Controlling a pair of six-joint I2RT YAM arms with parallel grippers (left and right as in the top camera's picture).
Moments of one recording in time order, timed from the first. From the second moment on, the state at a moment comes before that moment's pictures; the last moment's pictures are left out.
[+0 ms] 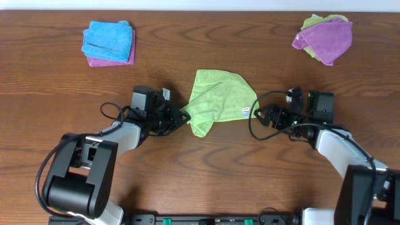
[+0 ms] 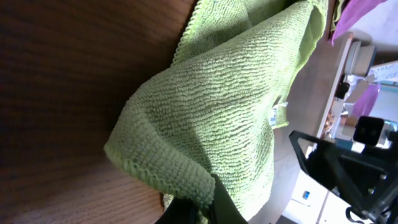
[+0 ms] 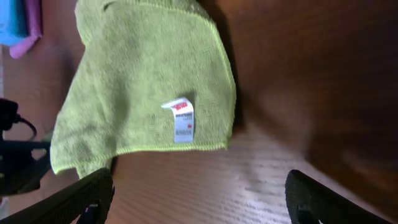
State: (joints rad) left arm -0.24 1.74 0.67 0.16 0.73 -0.86; right arm -0.09 1.55 0.65 -0.16 -0.62 0.33
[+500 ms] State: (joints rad) left arm -0.24 1.74 0.67 0.19 0.76 -0.86; right arm 0.01 1.68 0.66 0.04 -0.63 0.45
